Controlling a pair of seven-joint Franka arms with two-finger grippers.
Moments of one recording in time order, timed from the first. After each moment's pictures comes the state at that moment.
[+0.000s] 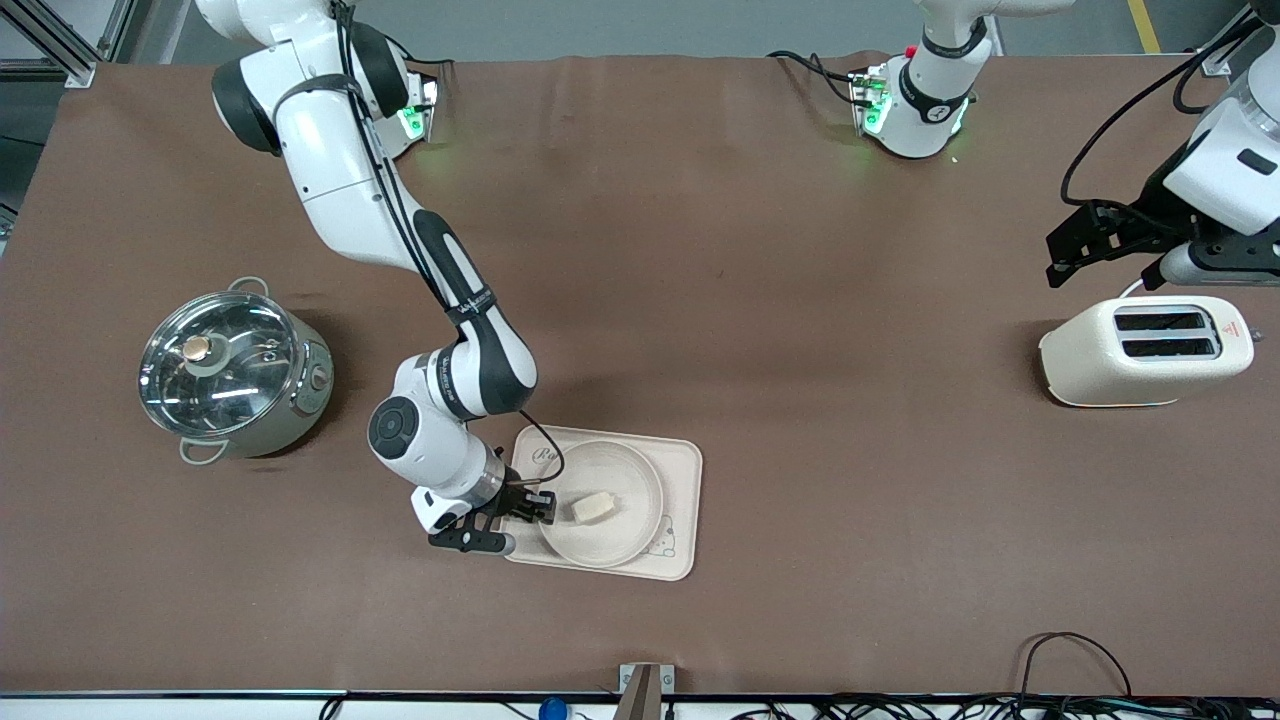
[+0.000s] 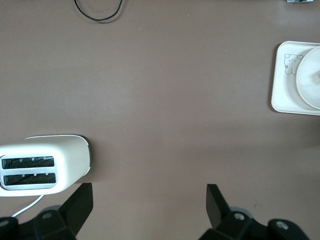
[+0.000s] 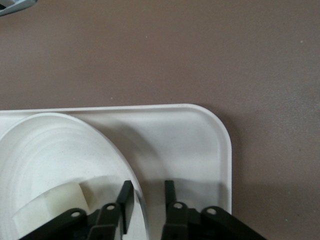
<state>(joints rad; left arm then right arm) -0.08 0.00 -0.07 -1.54 0.00 1.65 -0.11 0.47 1.03 -0.10 -1.19 0.48 2.48 0.22</state>
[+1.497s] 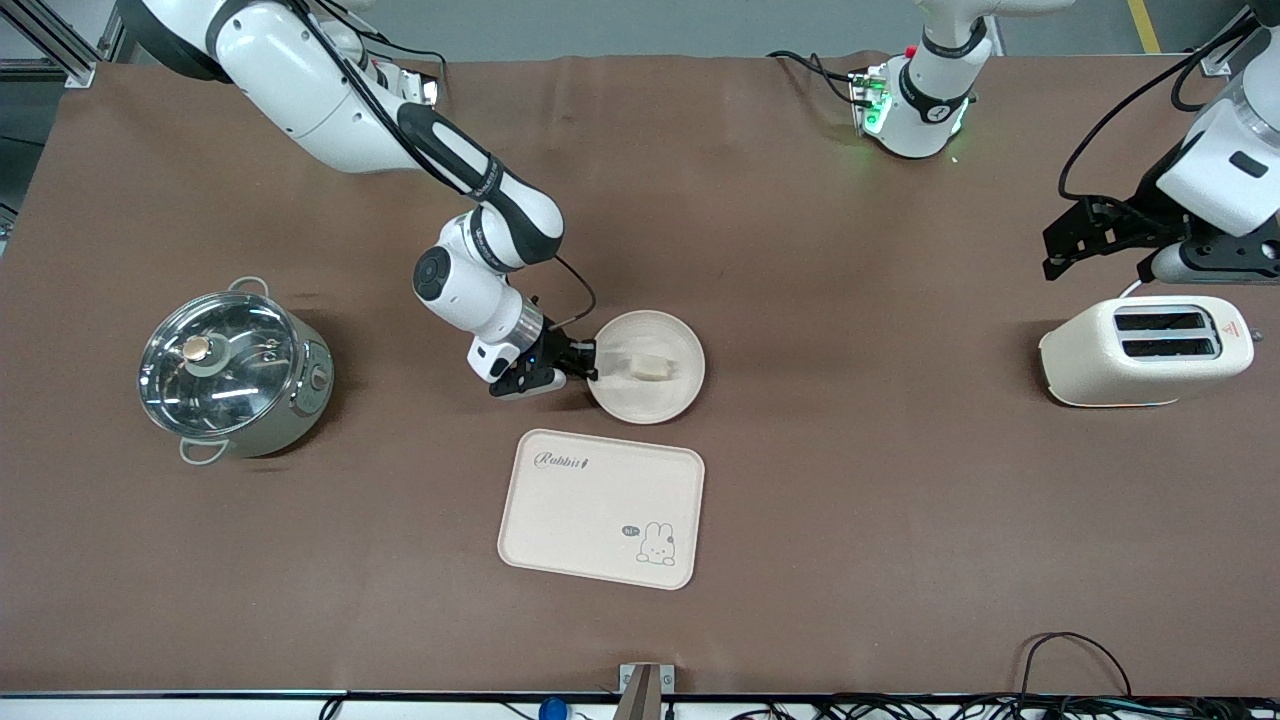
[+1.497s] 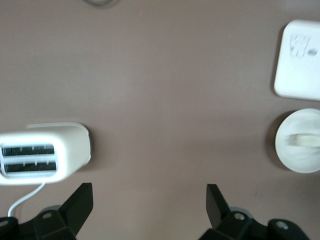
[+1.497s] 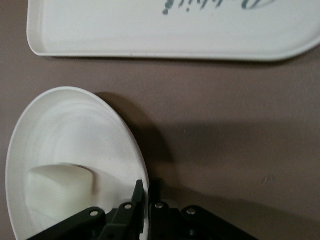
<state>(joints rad) -0.08 0.00 -0.07 -1.54 0.00 1.56 -0.12 0.16 0.67 0.53 -2.07 0.56 3.01 0.00</state>
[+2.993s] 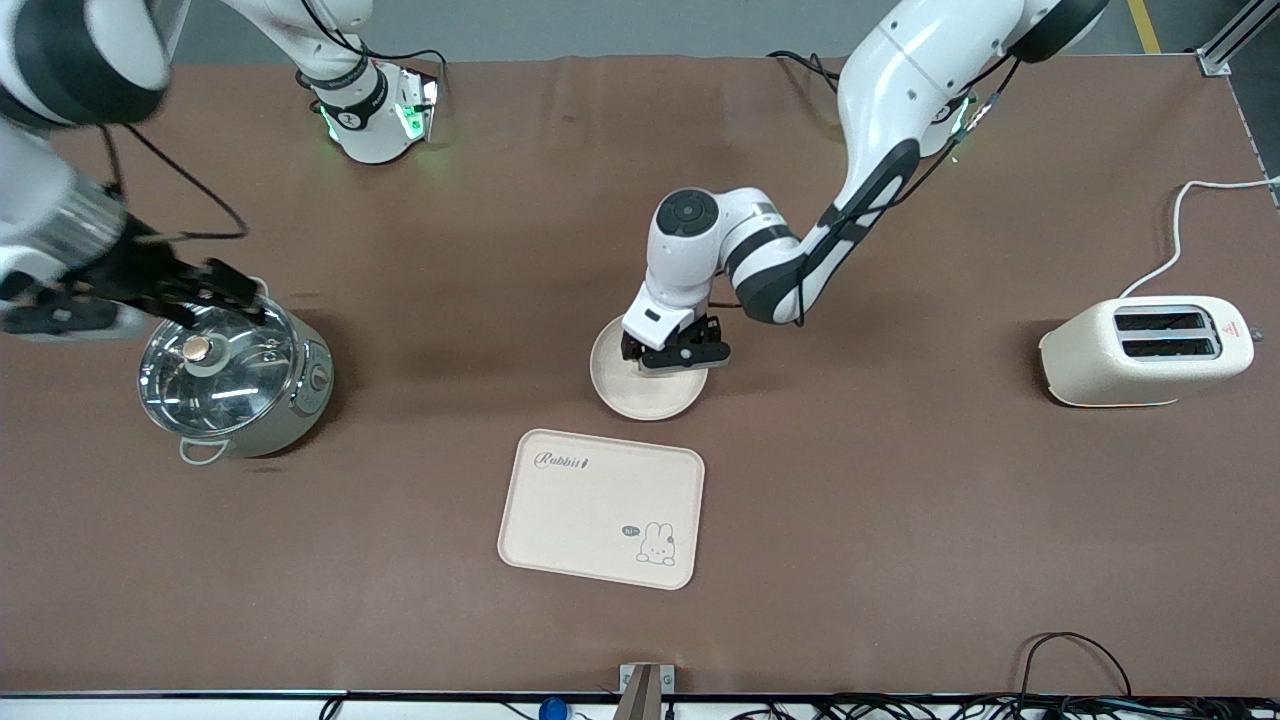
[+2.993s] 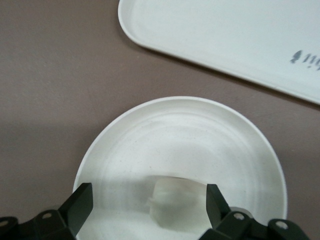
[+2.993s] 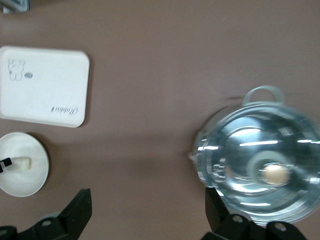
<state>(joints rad) -0.37 0.73 -0.48 -1.72 0.62 2.46 -1.34 -0.35 -0.05 0.34 -1.75 0.14 1.81 0.01</state>
